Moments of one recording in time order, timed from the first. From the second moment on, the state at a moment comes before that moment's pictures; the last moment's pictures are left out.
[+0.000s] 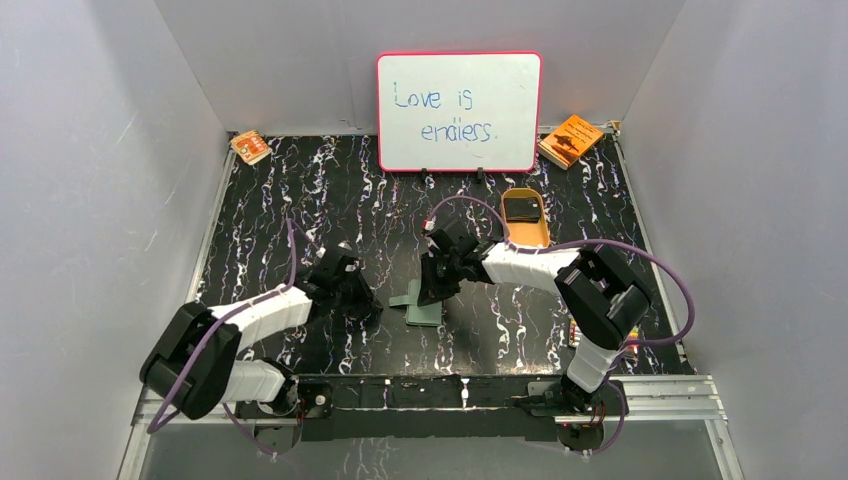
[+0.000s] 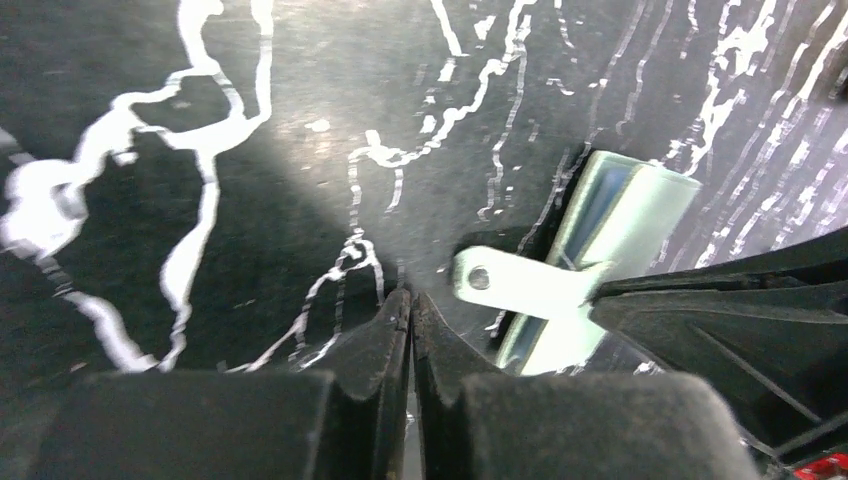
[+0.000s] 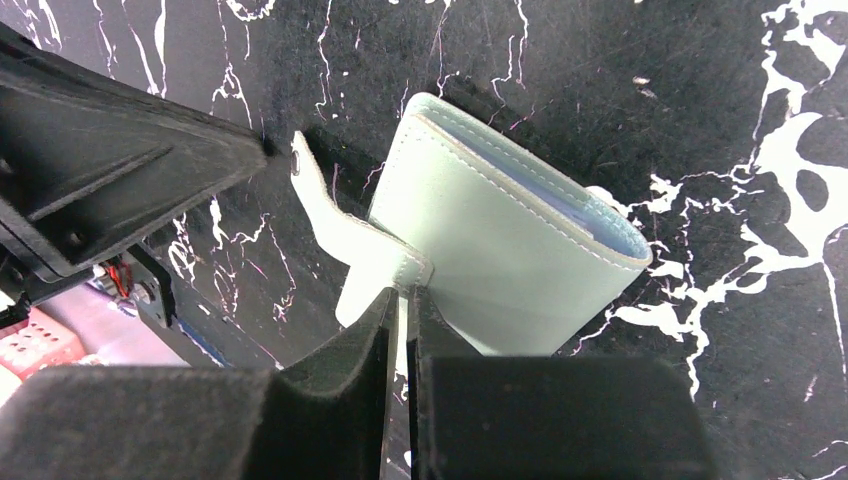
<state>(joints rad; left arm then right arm) -0.54 1.32 0.48 -0.10 0.15 -0.96 0.83 1.72 0.98 -0.26 -0.34 0.63</state>
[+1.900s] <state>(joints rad) -0.64 1.40 0.68 -0.27 0.00 -0.83 0.84 1.69 0.97 -0.29 -0.32 0.62</state>
